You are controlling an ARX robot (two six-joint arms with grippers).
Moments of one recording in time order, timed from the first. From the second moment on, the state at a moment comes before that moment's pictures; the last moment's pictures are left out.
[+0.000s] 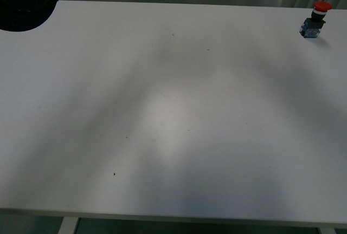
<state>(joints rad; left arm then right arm) -0.40 2.00 1.10 1.39 0.48 -1.70 0.35 1.51 1.00 0.43 0.00 0.92</state>
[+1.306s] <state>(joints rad) -0.40 2.00 1.10 1.39 0.47 -1.71 0.28 1.56 1.05 0.47 -0.07 1.03</state>
